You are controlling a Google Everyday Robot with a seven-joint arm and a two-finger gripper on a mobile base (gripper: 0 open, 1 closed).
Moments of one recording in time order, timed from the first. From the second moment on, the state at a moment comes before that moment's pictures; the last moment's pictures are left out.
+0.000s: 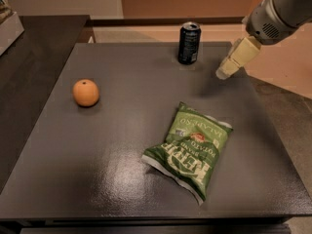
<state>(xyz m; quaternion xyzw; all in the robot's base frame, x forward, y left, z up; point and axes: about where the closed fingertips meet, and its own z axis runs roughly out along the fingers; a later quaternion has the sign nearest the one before) 0.602 -0.202 0.951 -0.50 0.81 0.03 0.31</state>
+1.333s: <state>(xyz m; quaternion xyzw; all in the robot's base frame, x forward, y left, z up) 0.724 -0.164 0.910 -0.41 0.84 0.09 0.34</state>
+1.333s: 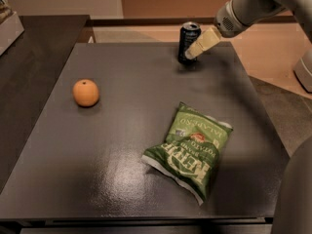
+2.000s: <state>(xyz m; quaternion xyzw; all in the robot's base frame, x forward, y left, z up) 0.754 -0.141 0.908 -0.40 0.84 0.11 0.34</state>
